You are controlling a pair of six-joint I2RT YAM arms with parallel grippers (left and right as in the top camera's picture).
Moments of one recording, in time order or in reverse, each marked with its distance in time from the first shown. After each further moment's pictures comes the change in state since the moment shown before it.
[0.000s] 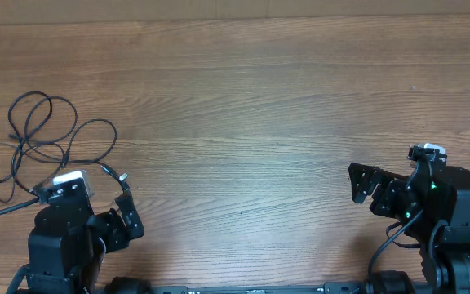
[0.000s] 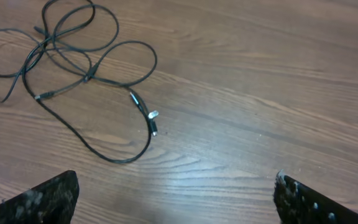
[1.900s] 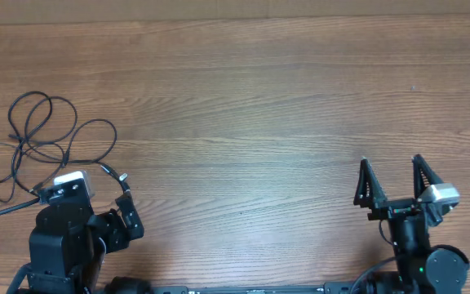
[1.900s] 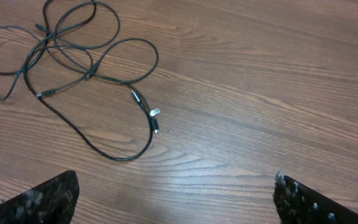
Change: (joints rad) left arm 0.000 0.000 -0.005 -0.001 -0.003 0.000; right arm -0.010 -0.652 -0.674 0.930 0.068 -0.151
